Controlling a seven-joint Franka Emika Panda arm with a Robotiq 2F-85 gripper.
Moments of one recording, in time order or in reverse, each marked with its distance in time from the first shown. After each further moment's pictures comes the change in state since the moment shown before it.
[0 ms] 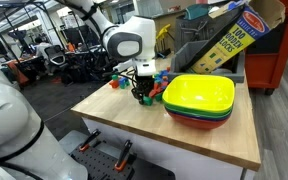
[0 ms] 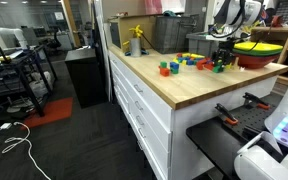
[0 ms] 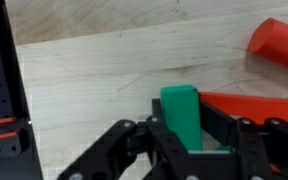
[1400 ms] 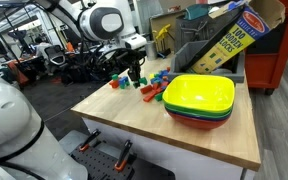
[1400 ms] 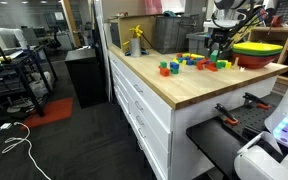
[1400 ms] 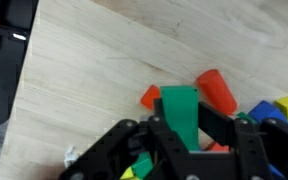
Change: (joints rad) arm 0.030 -0.246 0.103 -0.037 -0.309 -0.024 -0.159
